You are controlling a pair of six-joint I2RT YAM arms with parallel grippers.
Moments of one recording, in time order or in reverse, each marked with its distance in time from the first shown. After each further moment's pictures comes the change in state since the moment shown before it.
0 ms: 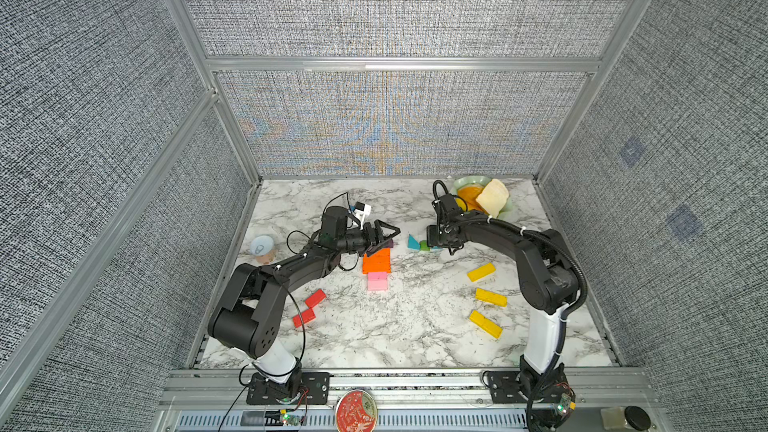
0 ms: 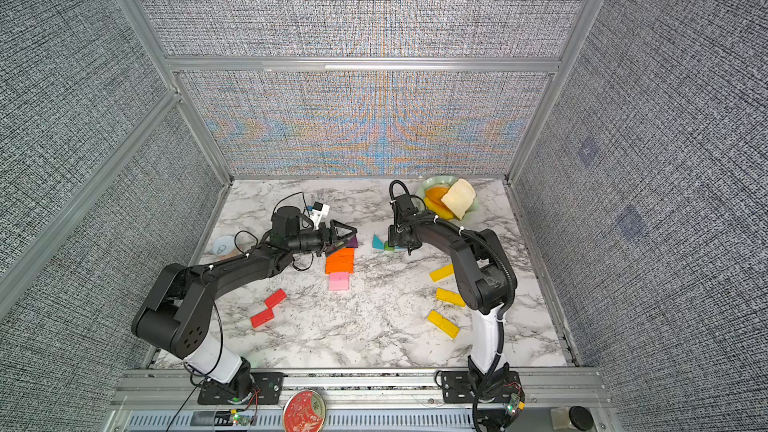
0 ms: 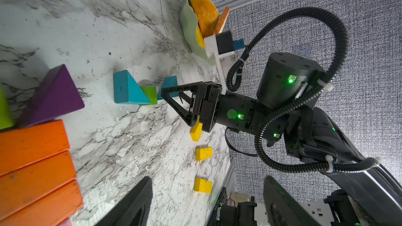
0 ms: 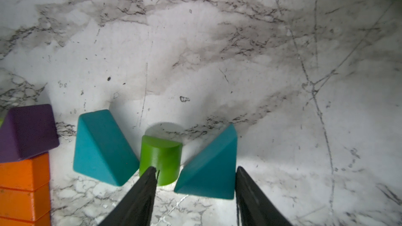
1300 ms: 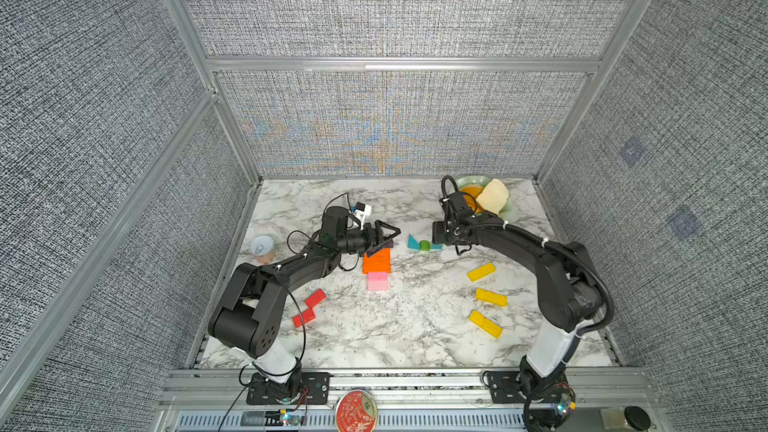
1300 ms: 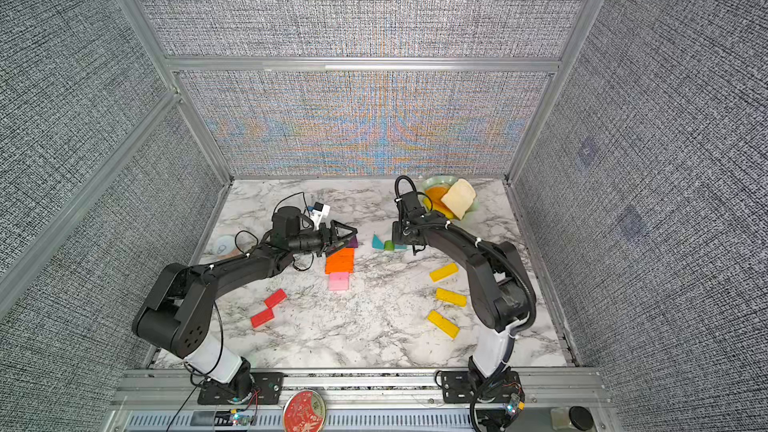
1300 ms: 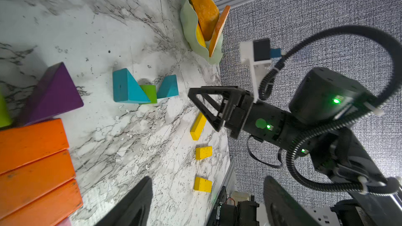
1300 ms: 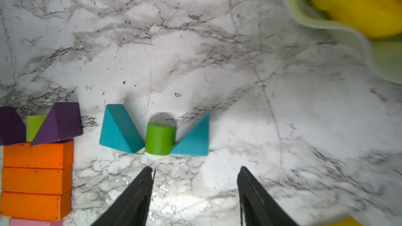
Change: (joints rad) left arm -0.002 0.003 0.000 -0.001 0.003 0.000; right arm 0.000 -0.220 -0.118 -0.003 0.106 0.007
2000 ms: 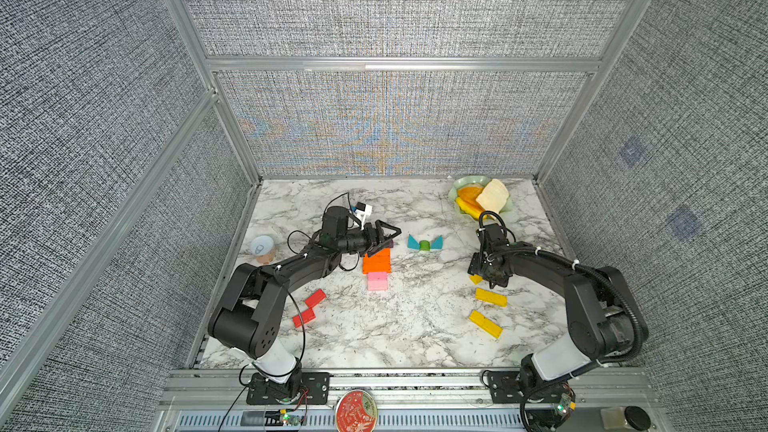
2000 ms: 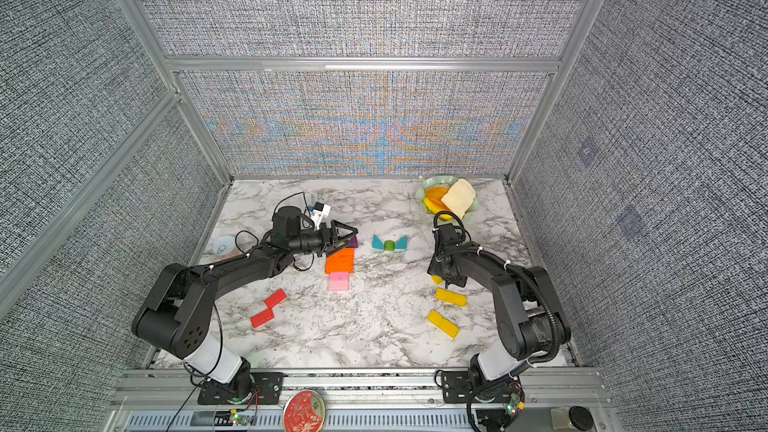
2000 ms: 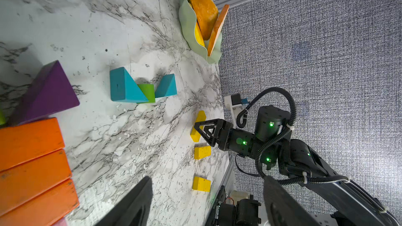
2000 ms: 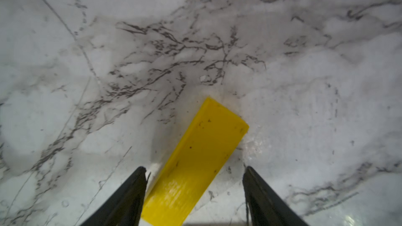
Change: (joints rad) left arm -0.005 -0.003 0.002 -0.001 0.000 -0.004; right arm -0.201 -0.169 -0.428 0.002 0.017 0.232
